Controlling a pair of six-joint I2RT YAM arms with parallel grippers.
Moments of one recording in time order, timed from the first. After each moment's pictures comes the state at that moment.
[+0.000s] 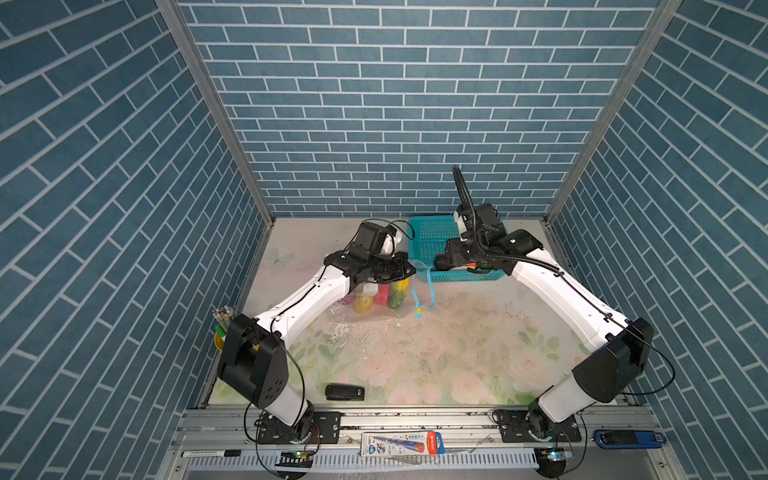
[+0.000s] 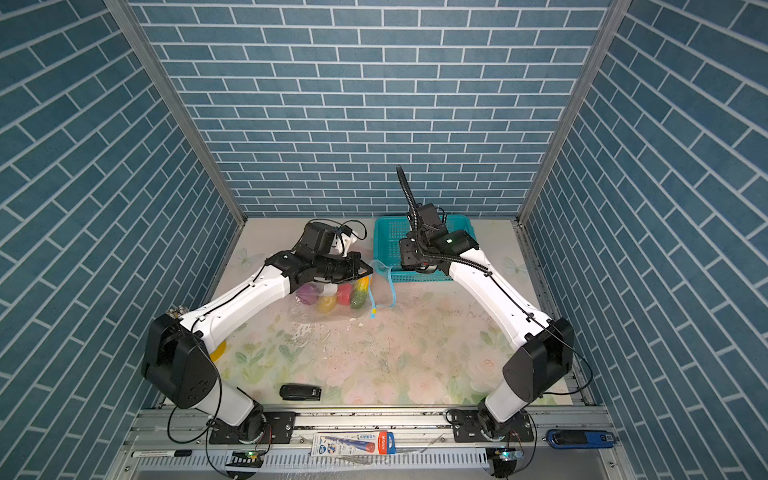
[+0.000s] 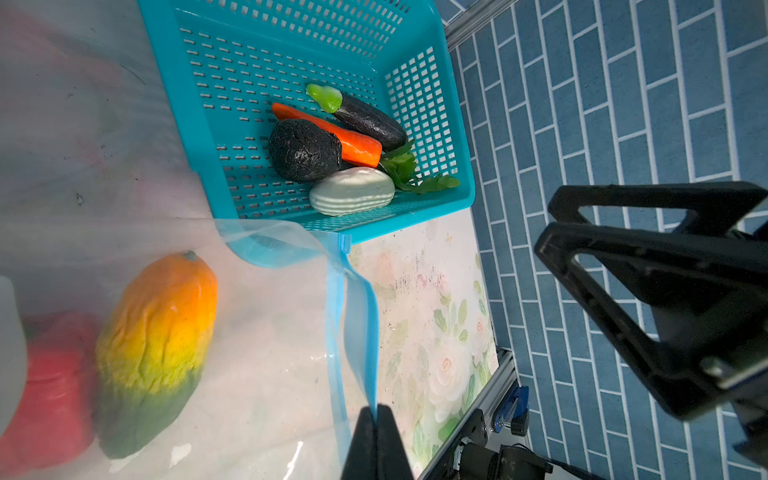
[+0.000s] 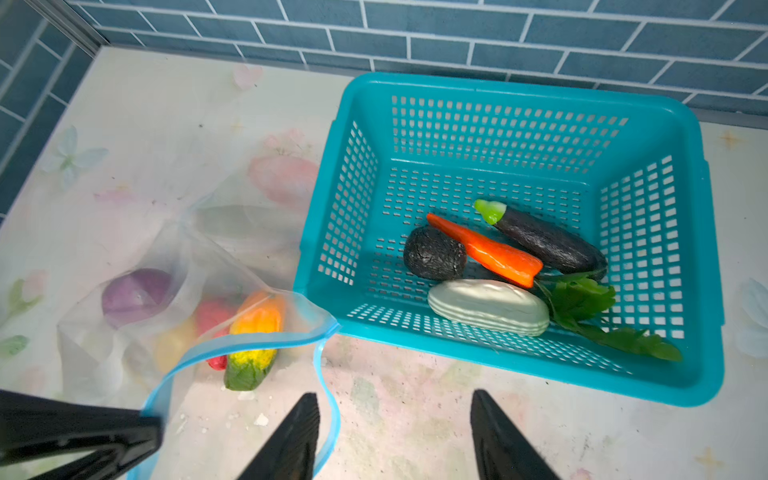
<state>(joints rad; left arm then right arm) -0.54 1.58 1.31 -0.44 0.50 -0.67 0.60 1.60 1.62 -0.86 0.13 0.25</state>
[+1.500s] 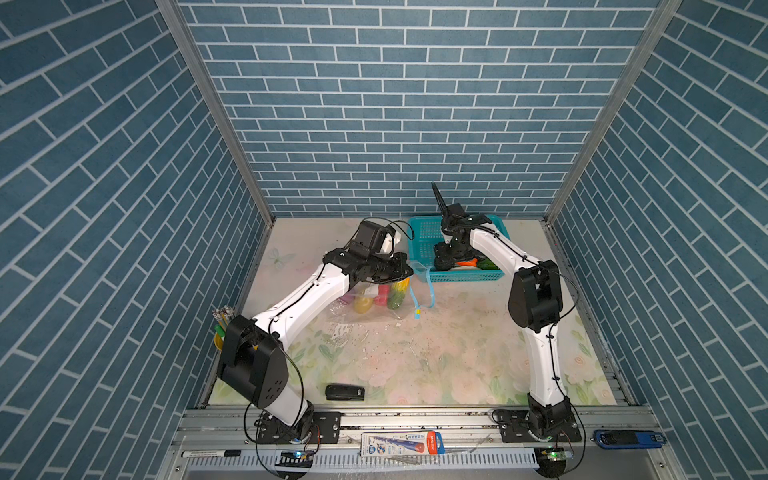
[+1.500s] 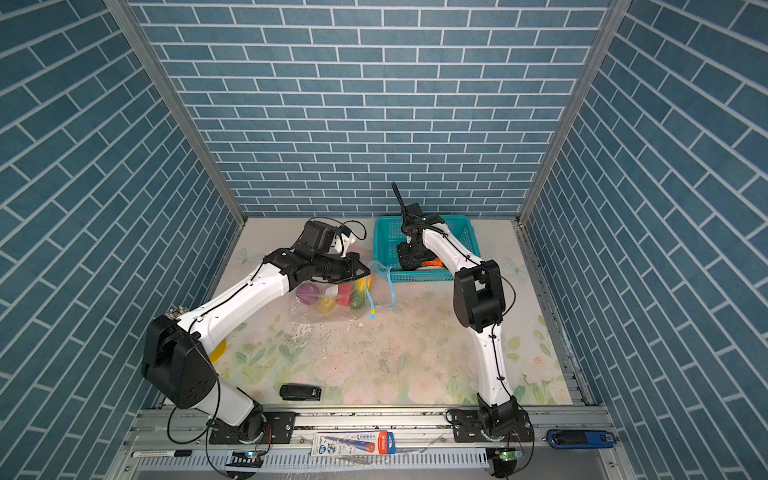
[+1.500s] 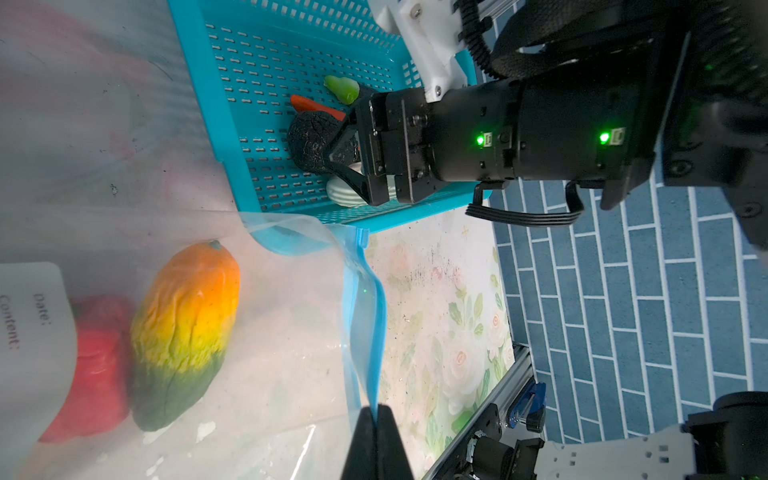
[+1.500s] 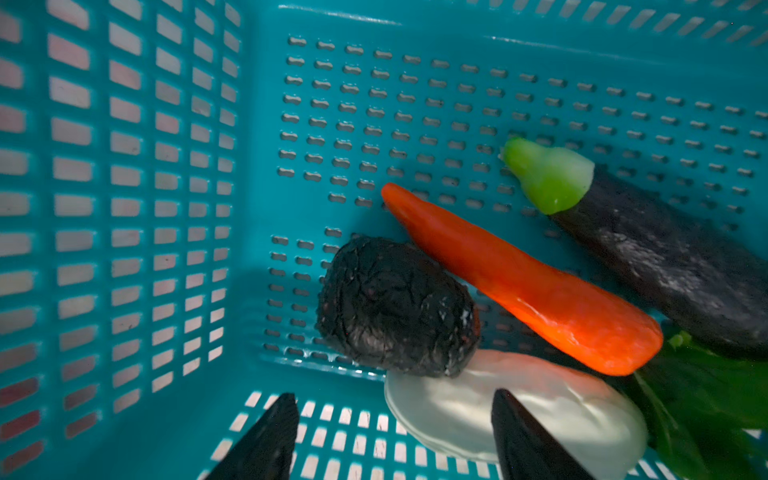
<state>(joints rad) -0.54 1.58 1.35 -0.54 0.46 -0.63 0.46 2.25 2.02 -1.01 0.02 0.18</state>
